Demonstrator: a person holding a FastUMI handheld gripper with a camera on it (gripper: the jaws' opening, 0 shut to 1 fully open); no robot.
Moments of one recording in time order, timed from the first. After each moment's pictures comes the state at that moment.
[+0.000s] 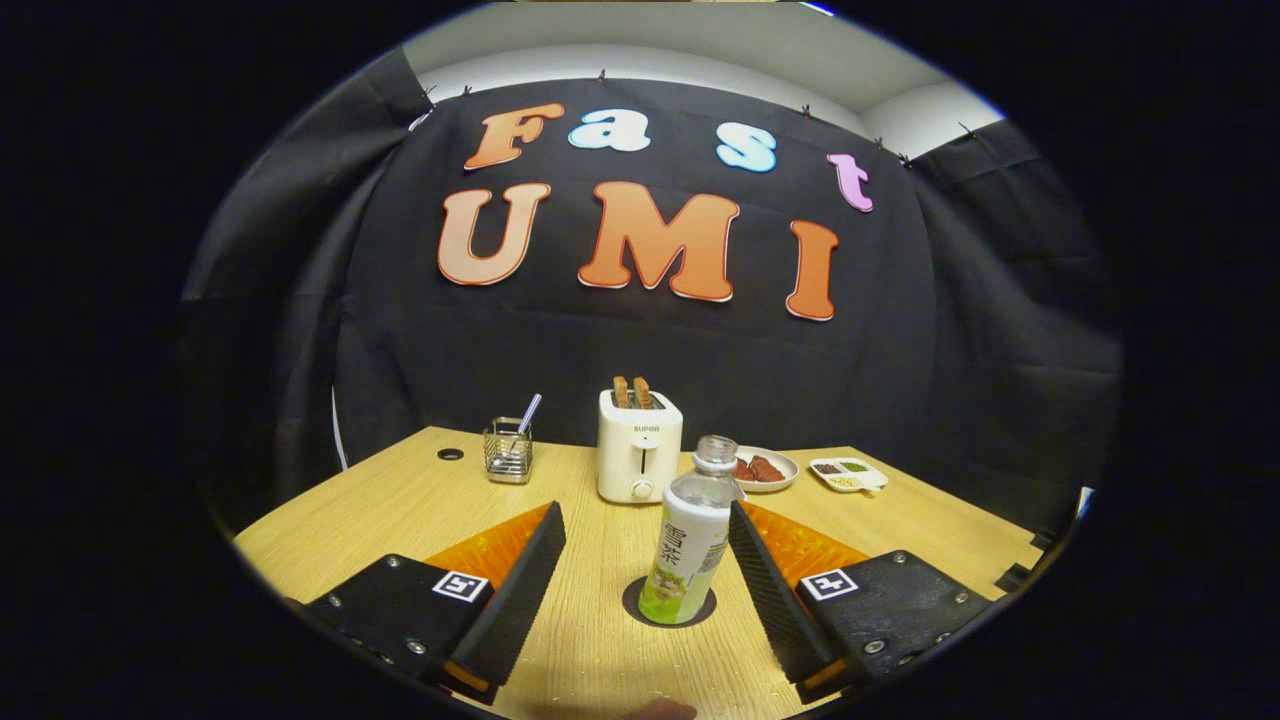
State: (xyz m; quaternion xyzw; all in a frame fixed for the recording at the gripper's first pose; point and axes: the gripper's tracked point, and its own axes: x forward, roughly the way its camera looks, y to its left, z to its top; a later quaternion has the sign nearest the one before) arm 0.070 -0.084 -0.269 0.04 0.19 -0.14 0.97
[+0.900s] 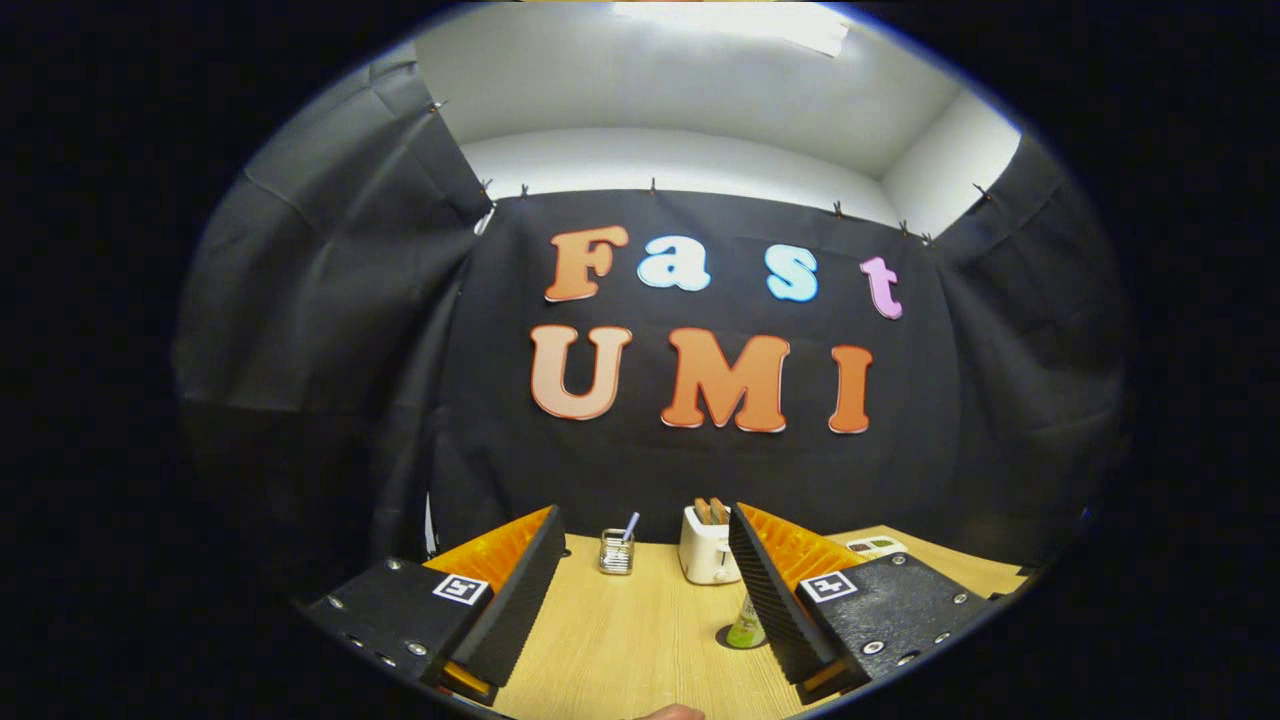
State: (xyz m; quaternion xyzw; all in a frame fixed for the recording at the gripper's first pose) arm 0.001 0.032 -0.049 0.04 0.04 -0.07 1.00
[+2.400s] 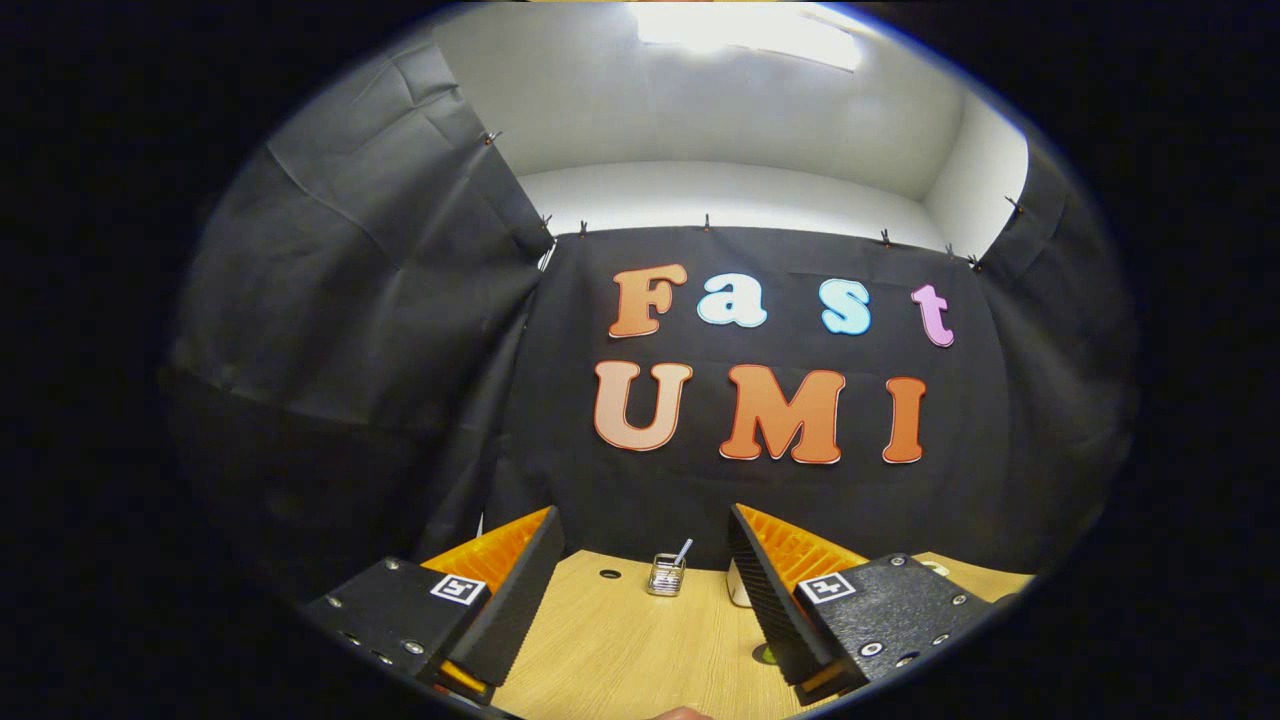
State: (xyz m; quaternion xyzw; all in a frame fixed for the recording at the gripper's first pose) arm -0.022 0.054 -0.051 0.05 -0.02 0.01 1.00
